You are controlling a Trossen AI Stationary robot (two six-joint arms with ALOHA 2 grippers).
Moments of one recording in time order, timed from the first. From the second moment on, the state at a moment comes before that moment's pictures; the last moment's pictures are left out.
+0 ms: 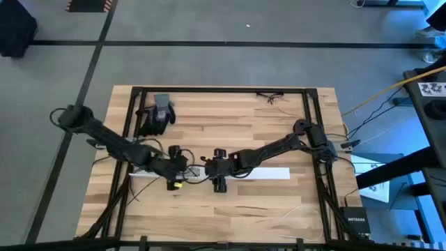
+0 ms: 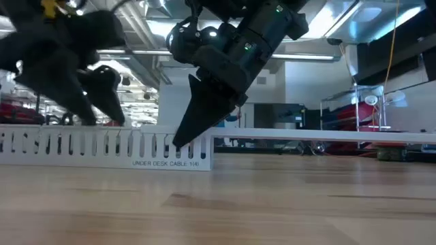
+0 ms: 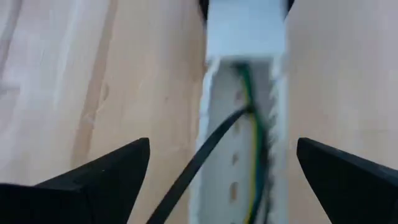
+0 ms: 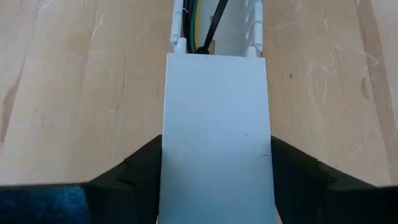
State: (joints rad) left arm -0.45 1.25 0.54 -0.13 -0.39 -0.37; right arm 0.21 2.13 1.44 -0.30 0.11 0.14
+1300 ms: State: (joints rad) left arm -0.45 1.37 0.35 0.35 -0.41 -0.35; right arm 0.21 2.13 1.44 -0.29 0.11 0.12
